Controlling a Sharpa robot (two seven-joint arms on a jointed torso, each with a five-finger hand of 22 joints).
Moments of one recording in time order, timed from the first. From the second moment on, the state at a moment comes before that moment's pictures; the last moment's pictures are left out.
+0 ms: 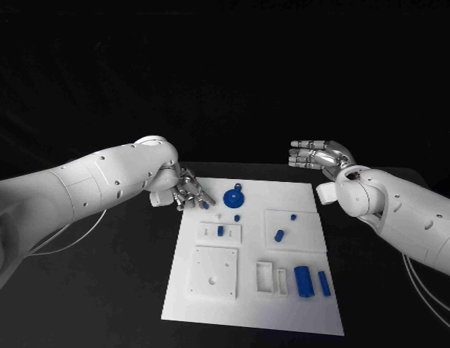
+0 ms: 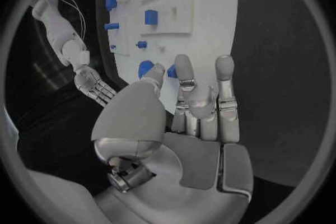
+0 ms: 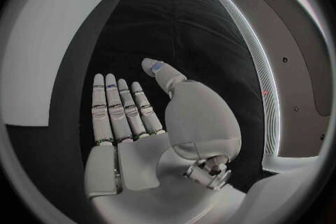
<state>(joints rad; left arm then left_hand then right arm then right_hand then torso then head) 1.43 -0.41 -0.19 0.90 -0.76 0.33 -0.53 1.12 -0.07 0.11 0.11 0.10 1.12 0.01 0.21 0.65 1.47 -0.05 0.64 0.22 1.41 -0.11 1.32 0.73 0.04 1.27 -0.12 0.43 1.31 1.01 -0.60 0.41 0.97 -0.51 -0.16 0.16 1.25 -0.06 0.36 -0.25 0.47 0.81 0.18 0.06 0.06 0.86 0.19 0.06 0.05 0.94 0.19 0.06 0.06 0.12 0.85 0.19 0.08 0.07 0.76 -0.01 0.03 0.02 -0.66</state>
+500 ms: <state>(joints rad) 1.43 -0.42 -0.19 0.90 -0.76 0.33 -0.54 1.15 0.05 0.07 -0.01 0.19 1.12 0.01 0.21 0.64 1.47 -0.05 0.64 0.22 1.41 -0.11 1.32 0.73 0.04 1.28 -0.11 0.43 1.31 1.01 -0.60 0.41 0.97 -0.51 -0.15 0.16 1.25 -0.06 0.36 -0.25 0.47 0.81 0.18 0.06 0.06 0.86 0.19 0.06 0.05 0.94 0.19 0.06 0.06 0.12 0.85 0.19 0.08 0.07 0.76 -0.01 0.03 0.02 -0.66</state>
